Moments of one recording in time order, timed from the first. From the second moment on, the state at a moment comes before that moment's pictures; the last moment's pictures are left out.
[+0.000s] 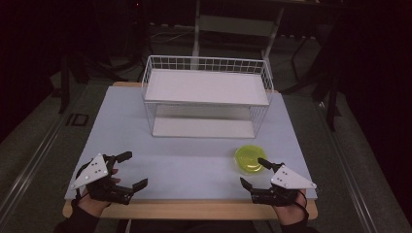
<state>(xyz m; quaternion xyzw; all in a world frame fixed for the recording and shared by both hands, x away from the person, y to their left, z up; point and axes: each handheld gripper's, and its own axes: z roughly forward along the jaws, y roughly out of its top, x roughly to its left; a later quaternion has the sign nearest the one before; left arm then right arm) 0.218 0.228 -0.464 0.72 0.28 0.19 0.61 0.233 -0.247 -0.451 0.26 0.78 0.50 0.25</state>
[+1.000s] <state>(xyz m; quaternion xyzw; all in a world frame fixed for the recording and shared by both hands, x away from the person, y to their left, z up) 0.216 0.220 -0.464 0.72 0.26 0.17 0.62 0.235 -0.243 -0.409 0.26 0.78 0.52 0.24</state>
